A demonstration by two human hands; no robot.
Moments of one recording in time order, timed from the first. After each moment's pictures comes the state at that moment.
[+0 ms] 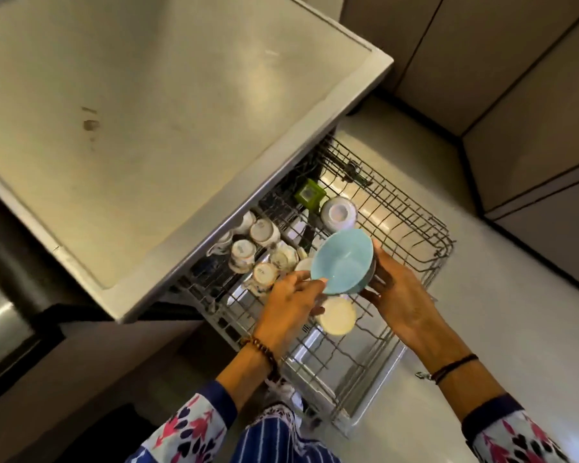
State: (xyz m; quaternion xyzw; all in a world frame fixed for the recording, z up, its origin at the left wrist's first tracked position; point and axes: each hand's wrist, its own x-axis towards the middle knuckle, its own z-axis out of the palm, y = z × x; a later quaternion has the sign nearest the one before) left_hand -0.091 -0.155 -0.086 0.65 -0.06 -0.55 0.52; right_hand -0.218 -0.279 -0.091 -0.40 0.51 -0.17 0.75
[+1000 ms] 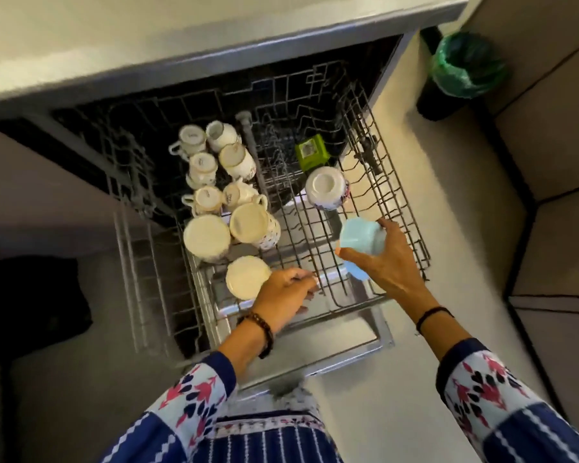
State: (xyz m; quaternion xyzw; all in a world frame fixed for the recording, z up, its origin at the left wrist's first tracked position) left_hand -0.243 -0.279 -0.193 0.70 0.14 -0.45 0.54; right_hand -0.277 -0.475 -0.210 -0.83 0.34 0.09 0.43
